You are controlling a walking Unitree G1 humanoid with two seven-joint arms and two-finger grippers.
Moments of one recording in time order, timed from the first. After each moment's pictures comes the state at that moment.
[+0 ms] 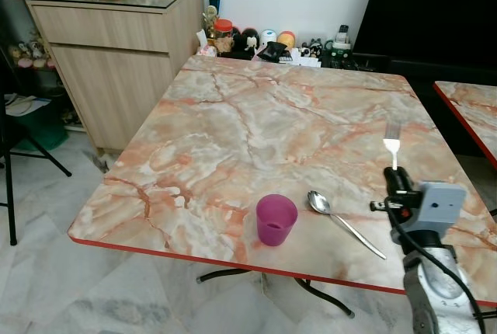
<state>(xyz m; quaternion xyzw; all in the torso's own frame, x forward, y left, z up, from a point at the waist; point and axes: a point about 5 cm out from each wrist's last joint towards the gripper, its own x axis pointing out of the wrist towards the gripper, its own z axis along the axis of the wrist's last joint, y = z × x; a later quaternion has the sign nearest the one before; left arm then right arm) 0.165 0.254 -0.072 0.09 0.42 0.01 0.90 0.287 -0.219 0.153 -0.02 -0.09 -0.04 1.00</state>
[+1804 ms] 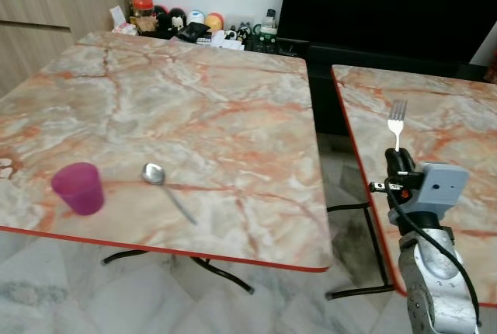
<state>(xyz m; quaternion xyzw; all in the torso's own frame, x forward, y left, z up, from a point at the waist) 0.139 0.263 -0.082 0.10 0.46 0.02 0.88 0.306 -0.204 0.177 -0.01 -0.13 -0.03 0.99</state>
